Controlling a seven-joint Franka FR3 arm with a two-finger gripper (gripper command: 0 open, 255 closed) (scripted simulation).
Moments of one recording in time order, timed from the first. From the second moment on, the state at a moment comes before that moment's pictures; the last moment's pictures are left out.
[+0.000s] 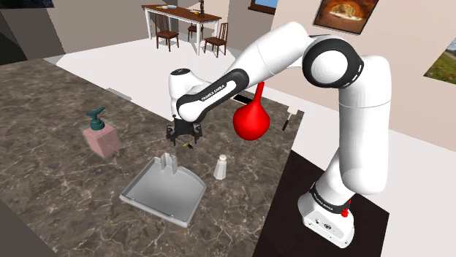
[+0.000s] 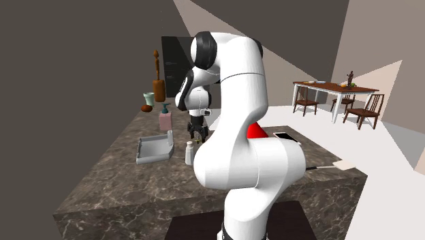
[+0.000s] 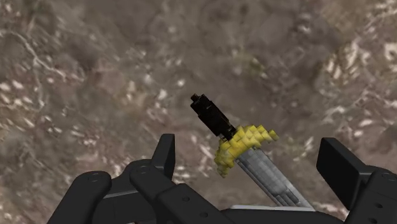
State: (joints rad) arm 0.24 0.48 0.17 -1.87 -0.09 2.30 1.04
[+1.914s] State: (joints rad) arm 0.23 0.36 0.18 -1.82 -0.06 2.12 1.02
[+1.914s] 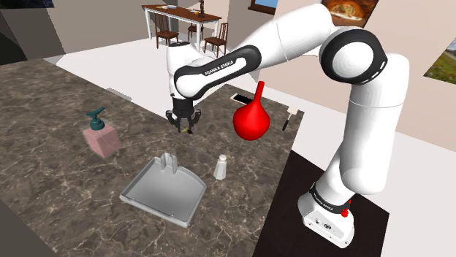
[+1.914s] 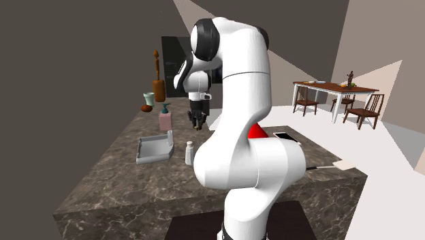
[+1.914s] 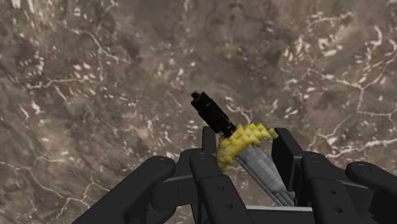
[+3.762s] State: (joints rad) arm 0.36 0.14 0.30 -1.90 -0.02 1.99 1.25
